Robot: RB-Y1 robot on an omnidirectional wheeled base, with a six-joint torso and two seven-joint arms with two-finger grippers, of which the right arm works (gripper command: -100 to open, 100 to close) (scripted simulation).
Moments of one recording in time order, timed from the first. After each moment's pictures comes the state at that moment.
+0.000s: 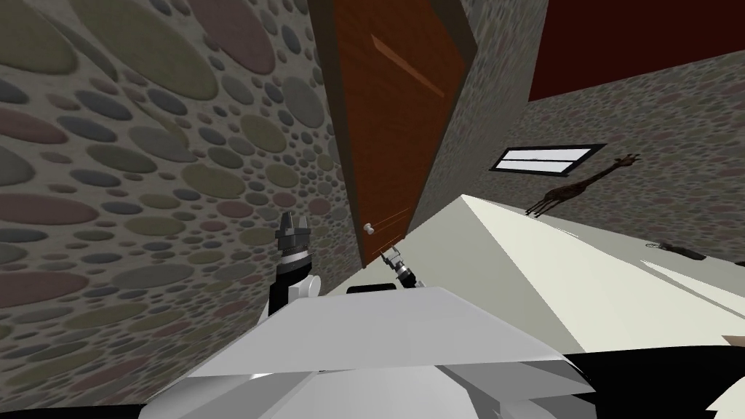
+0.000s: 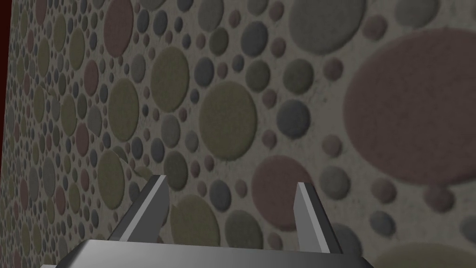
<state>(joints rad) 0.23 -0.05 0.07 -1.12 0.63 -0.85 0.99</state>
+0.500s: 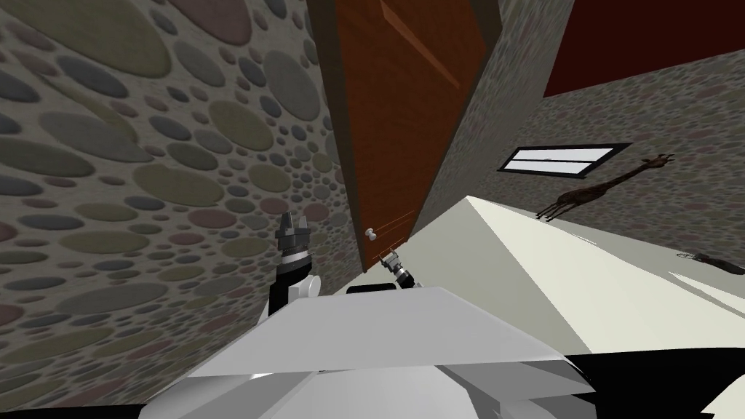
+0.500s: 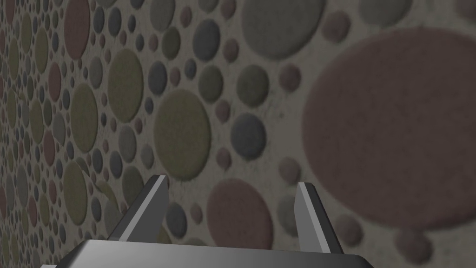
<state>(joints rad) 0.21 -0.04 0.07 -1.04 0.67 -0.87 1.06</state>
